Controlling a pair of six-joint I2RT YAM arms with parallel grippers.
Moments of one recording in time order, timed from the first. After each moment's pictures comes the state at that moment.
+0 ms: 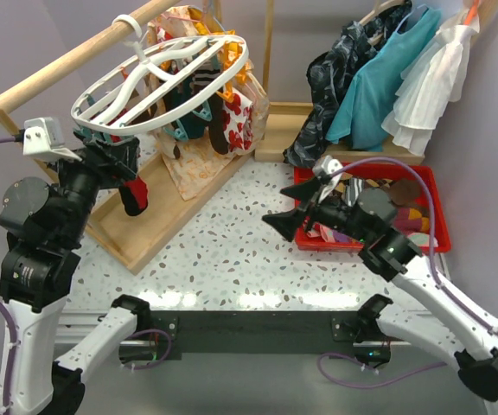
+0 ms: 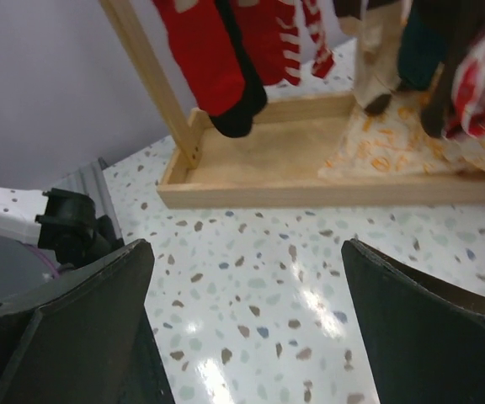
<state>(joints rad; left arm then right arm) -0.28 0.77 1.43 -0.56 -0.15 -0.37 0.61 0.80 0.82 -0.03 -0.42 0.27</state>
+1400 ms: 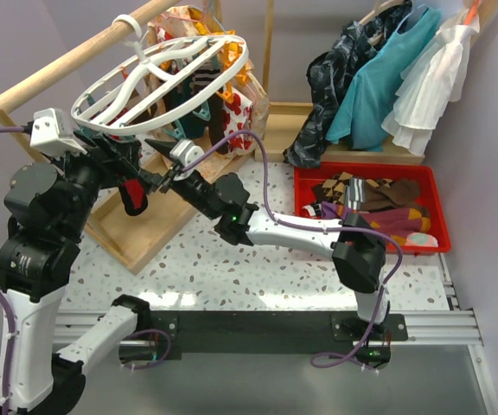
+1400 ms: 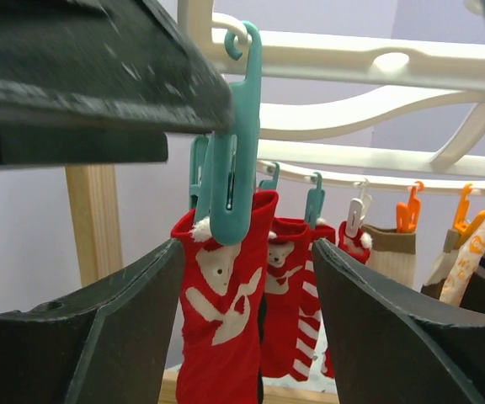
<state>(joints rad) -0.28 0.84 1.52 -0.72 -0.19 -0.40 1.15 1.94 1.58 0.91 0.10 -0.11</state>
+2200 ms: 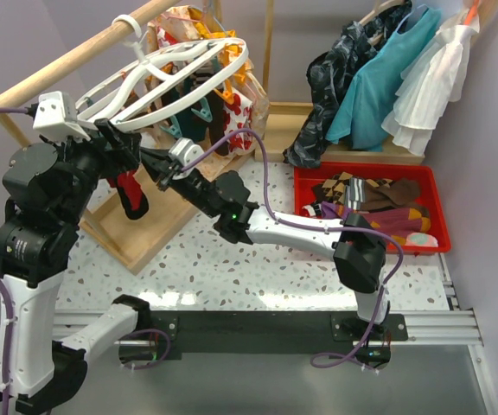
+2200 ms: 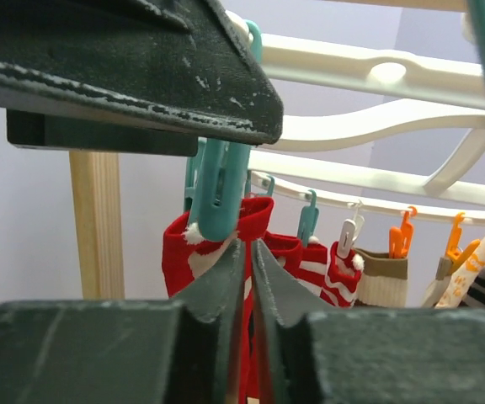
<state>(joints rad) -0.28 0.94 1.66 -0.80 -0.19 -0.32 1.14 1.94 1.61 0.90 0.08 -0.14</state>
